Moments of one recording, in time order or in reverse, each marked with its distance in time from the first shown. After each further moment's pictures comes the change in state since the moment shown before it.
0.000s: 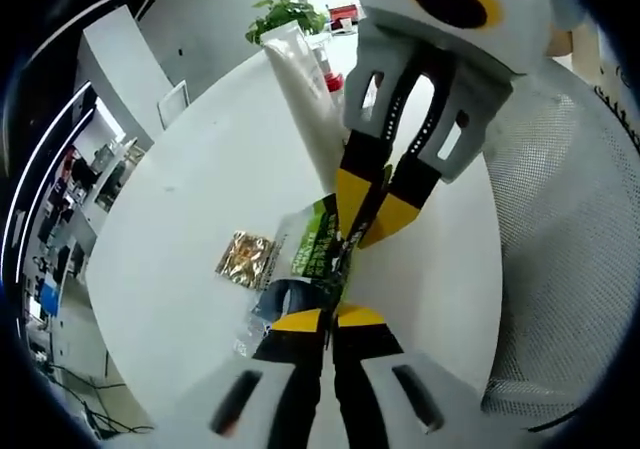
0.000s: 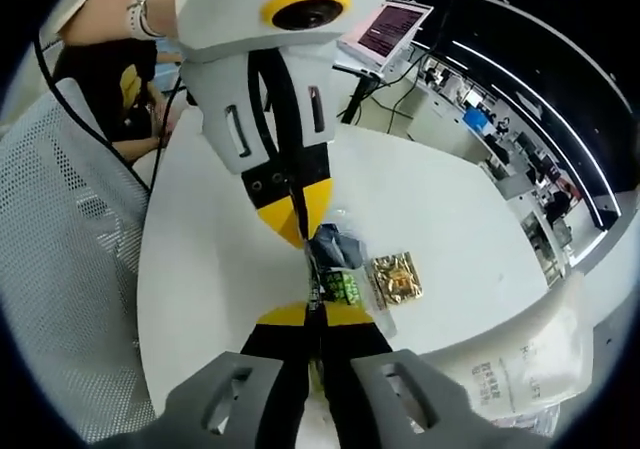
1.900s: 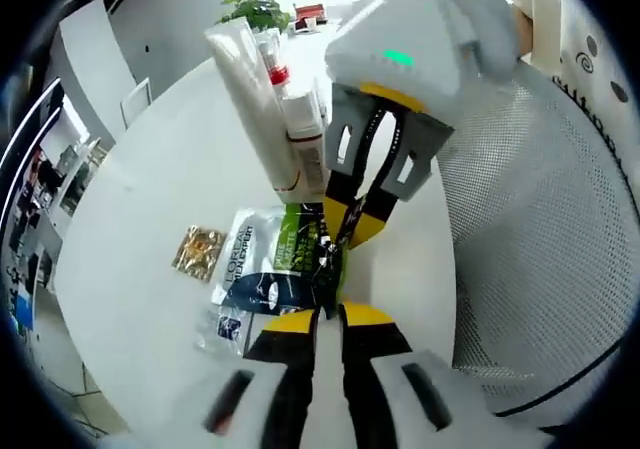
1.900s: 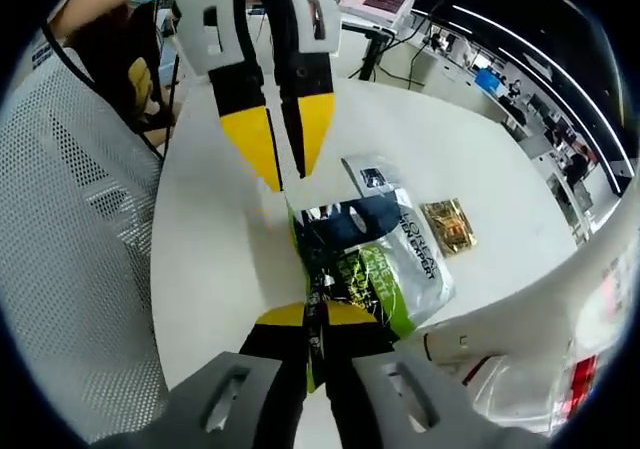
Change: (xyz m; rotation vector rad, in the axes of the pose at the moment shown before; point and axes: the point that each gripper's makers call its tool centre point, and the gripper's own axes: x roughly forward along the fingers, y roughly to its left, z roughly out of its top) left arm -0.022 -0.023 -0.007 -0.001 -0.023 -0.161; right arm 0.022 0.038 -0.041 0.100 0.098 0.097
